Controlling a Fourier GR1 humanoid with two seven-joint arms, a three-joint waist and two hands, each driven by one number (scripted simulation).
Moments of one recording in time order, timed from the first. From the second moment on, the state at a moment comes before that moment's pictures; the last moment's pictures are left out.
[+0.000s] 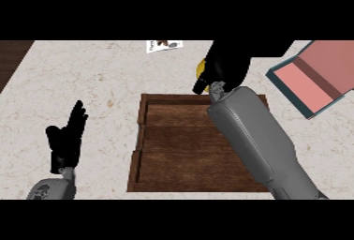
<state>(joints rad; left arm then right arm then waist) -0.10 0.18 0.01 -1.29 0.04 0.24 0.01 -0.90 -0.02 0.26 -1.16 1.10 0.06 1.08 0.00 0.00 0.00</state>
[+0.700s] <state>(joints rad) -0.09 0.19 0.03 -1.30 0.04 0.22 0.01 -0.97 -0.22 0.09 -1.35 1.19 0.20 1.04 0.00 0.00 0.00</state>
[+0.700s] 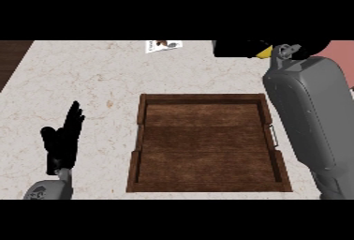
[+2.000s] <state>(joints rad) -0.12 0.16 0.01 -1.31 0.01 0.22 0.03 -0.95 -0.53 -0.35 -0.56 1.03 -0.30 0.47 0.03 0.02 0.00</state>
